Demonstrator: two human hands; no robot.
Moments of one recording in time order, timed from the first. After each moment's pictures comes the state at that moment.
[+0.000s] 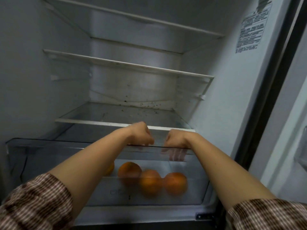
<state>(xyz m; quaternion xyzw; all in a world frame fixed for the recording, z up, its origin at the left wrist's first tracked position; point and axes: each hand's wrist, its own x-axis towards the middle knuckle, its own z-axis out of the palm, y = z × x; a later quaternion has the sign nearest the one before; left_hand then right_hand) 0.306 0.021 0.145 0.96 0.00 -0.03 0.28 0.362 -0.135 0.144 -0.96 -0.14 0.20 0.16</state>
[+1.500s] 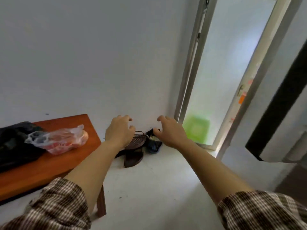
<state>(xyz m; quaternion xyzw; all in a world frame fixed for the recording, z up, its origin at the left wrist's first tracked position) -0.600 0.375 -0.033 0.74 0.59 0.31 0.10 -0.422 0.334 -0.014 -0.69 -0.70 -0.04 0.19</state>
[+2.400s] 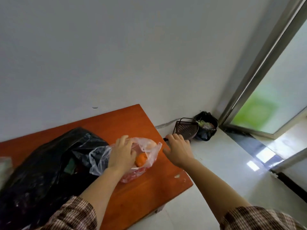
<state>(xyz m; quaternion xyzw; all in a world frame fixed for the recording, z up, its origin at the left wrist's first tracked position) -0.940 0.714 -0.206 0.75 0.64 0.15 0.11 -0.729 0.701 -0.179 -0.69 -0.71 0.08 0.07</state>
